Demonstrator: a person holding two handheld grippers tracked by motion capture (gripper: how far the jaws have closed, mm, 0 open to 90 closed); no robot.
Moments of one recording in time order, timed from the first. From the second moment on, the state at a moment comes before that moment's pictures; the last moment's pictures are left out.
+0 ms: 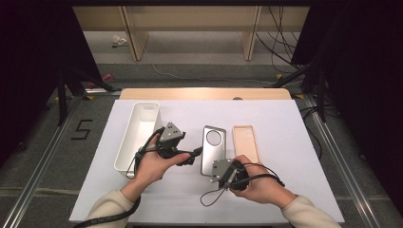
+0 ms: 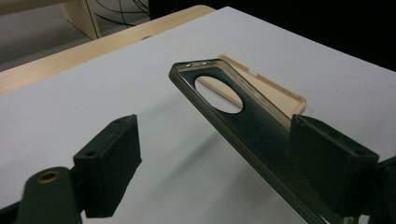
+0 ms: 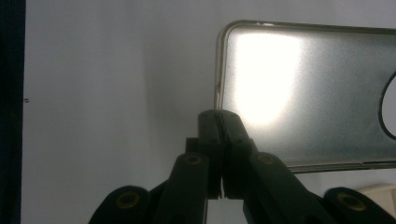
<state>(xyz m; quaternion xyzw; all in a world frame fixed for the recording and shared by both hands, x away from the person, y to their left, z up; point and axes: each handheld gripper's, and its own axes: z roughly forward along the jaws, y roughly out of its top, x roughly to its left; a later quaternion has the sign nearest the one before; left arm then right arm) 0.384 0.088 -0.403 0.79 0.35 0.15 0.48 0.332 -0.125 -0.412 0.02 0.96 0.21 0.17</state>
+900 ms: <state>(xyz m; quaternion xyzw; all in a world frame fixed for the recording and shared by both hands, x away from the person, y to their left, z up) 0.445 0.055 -0.396 0.80 0.43 0.08 0.41 0.328 -0.120 -0.410 0.00 0.96 0.21 0.18</state>
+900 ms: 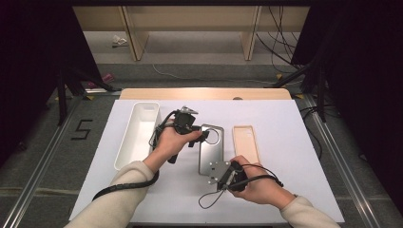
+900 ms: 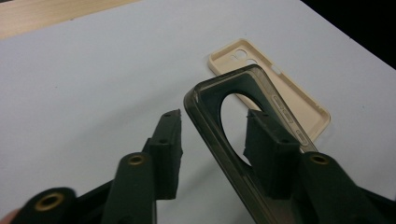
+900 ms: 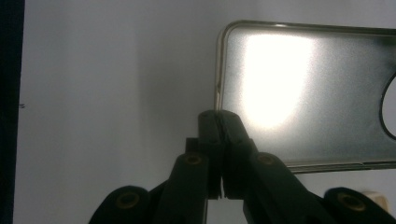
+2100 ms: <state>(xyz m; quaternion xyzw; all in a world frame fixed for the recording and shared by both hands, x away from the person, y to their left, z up) 0.424 0.041 -0.374 0.77 0.41 0.08 0.49 0.343 -0.120 -0.423 0.04 0.95 0.22 0.20</state>
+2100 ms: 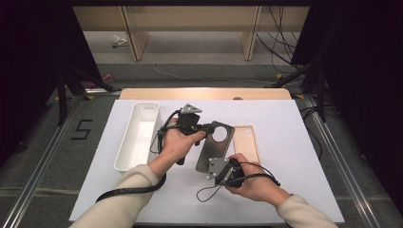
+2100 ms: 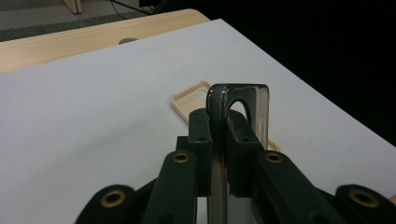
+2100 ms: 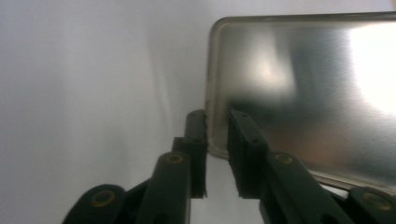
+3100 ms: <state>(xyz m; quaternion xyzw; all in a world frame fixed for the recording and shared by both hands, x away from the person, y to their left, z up) 0.424 0.082 -0.370 0.76 0.38 0.17 0.50 0.359 -0.163 -0.421 0.19 0.90 0.31 0.25</state>
